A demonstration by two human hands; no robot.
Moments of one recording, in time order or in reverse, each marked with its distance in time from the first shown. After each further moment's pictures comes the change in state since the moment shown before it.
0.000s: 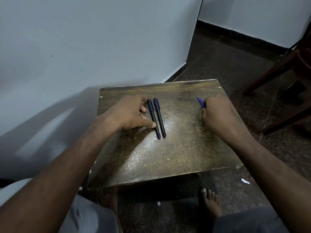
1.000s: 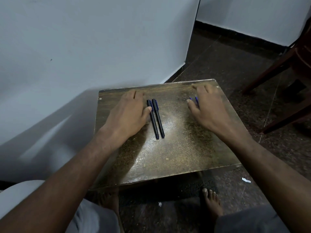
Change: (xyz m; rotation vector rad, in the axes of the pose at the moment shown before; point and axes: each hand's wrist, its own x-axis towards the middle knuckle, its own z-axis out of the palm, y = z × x) left_hand -0.015 0.006 0.019 0.372 0.317 0.097; right_hand -0.004 -0.016 -0.008 0.277 0.112 -0.154
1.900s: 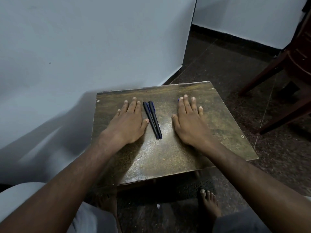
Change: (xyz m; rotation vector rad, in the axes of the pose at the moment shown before) left_hand -0.003 0.000 0.014 0.155 -0.374 -0.074; right_hand -0.029 -0.018 0.037 -0.049 -0.236 0.027
